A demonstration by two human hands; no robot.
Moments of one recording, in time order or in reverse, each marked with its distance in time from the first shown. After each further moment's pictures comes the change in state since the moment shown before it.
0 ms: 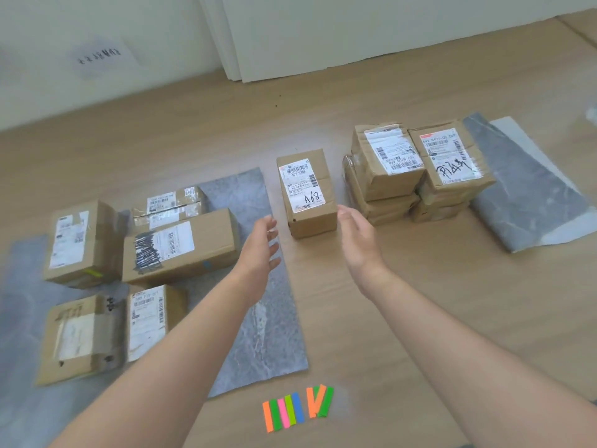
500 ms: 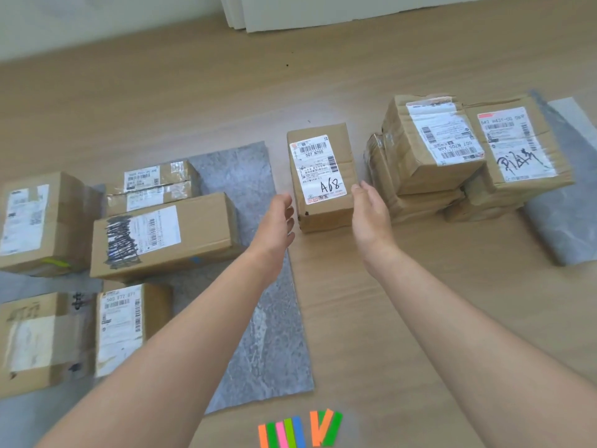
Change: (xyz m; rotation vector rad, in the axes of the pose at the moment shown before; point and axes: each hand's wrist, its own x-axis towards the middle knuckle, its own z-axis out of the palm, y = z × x) left_hand 0.092 -0.011 0.013 -0.021 -0.077 -0.017; right_hand 0.083 0.025 0.034 -0.084 0.046 0.093
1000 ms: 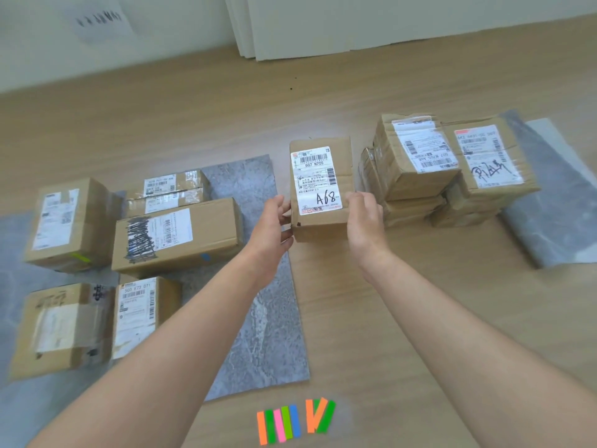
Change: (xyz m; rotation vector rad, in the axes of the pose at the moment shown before) left_hand -0.049 0.010 -0.004 0.007 0.000 0.065; right_hand -0.042 -0.023 -0.009 -0.006 0.004 -0.040
